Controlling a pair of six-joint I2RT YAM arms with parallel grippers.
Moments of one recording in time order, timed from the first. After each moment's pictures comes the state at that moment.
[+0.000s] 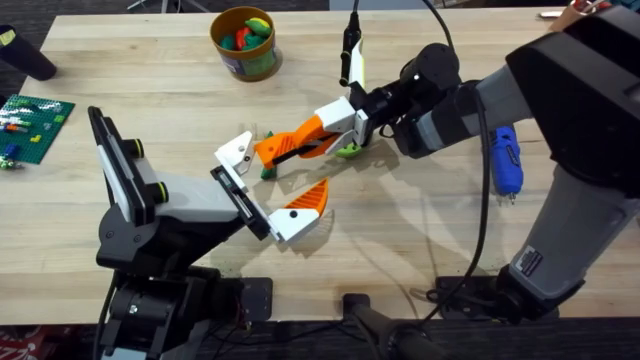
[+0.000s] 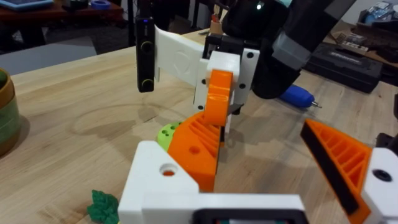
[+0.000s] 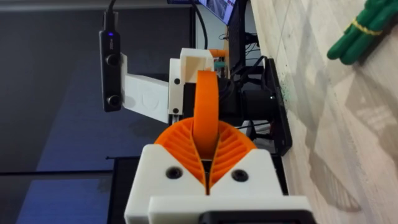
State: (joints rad) left arm -0.13 0.00 0.01 -0.08 0.78 -0.10; right arm 0.45 2.07 0.84 1.55 -1.56 1.87
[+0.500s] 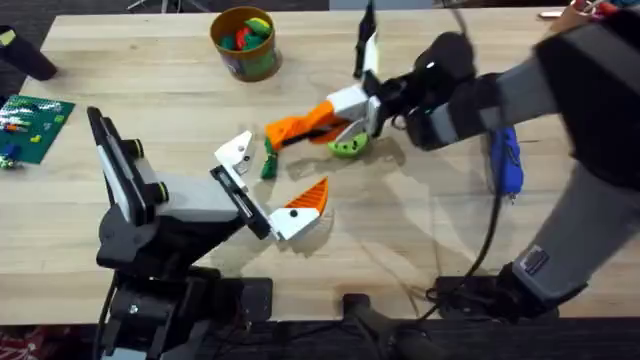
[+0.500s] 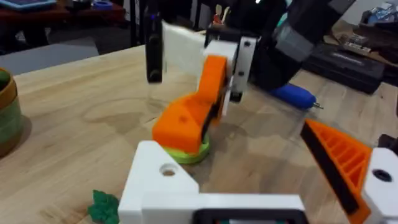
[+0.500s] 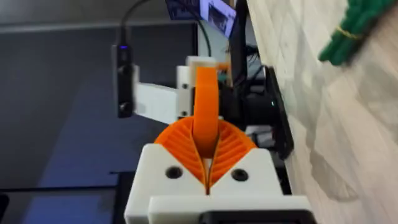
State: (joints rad) left arm -0.13 0.00 0.01 -0.07 0.77 -0.10; right arm 0.38 2.03 0.83 1.47 -1.55 1.85
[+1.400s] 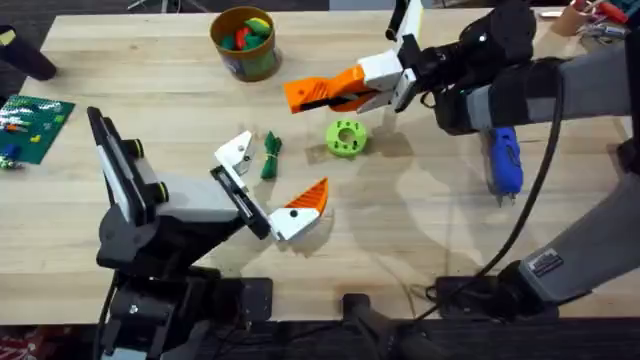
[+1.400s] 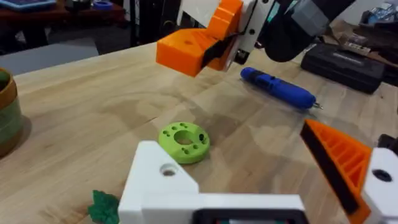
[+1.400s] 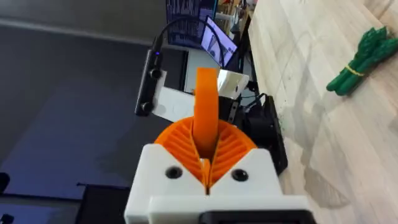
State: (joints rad) left arm -0.13 0.00 0.01 -0.07 0.77 -0.10; right arm 0.26 1.89 0.83 1.48 -1.55 1.81
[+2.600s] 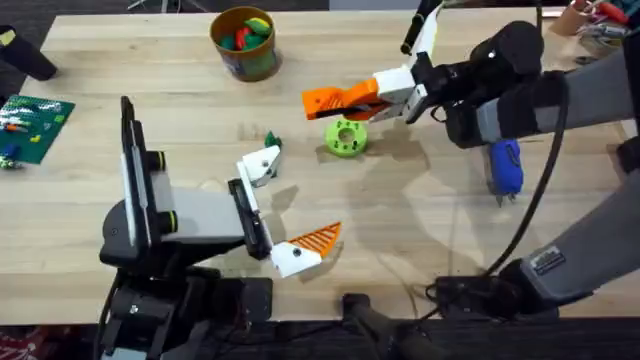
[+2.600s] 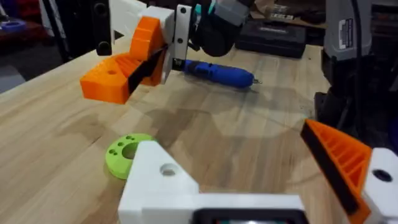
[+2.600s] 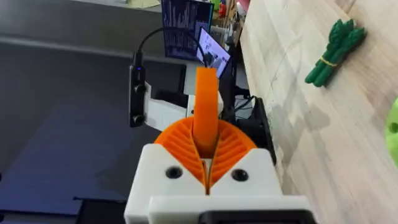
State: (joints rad) left arm -0.13 0.00 0.01 -0.11 1.07 0.06; right arm 0.20 1.89 0.73 1.50 -1.55 1.73
